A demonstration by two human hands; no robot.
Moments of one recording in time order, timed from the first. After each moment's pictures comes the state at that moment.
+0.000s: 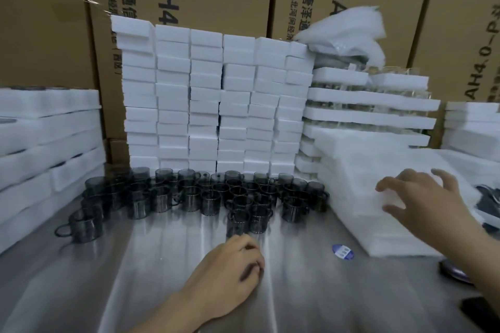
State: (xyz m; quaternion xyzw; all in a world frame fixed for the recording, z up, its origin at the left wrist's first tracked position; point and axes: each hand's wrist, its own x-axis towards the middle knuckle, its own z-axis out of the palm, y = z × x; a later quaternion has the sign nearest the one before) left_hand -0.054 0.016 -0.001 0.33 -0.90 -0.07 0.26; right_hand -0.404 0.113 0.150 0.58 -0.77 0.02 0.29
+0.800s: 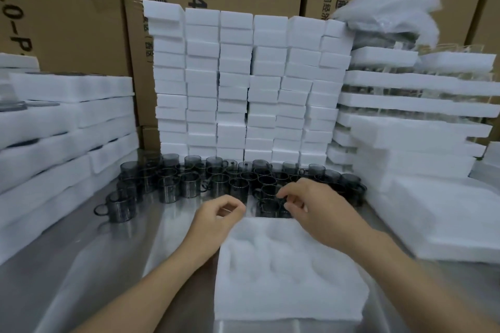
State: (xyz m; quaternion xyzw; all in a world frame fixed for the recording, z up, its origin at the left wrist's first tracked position) left_hand -0.004 -0.042 0.004 0.41 -0.66 -0.36 0.52; right_hand -0.243 0.014 0.084 0.79 -0.58 0.20 0.04
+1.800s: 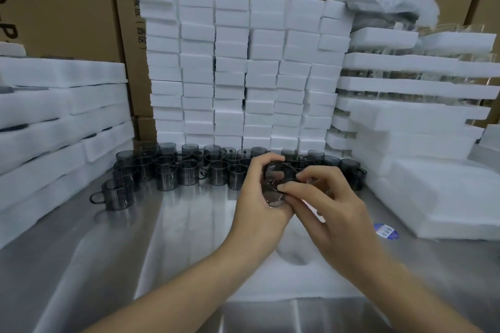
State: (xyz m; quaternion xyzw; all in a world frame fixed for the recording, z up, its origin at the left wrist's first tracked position) left_hand -0.076 0.044 0.047 0.28 -0.60 -0.45 0.60; right_hand -0.230 0.062 0.037 0.75 -0.37 0.50 0.20
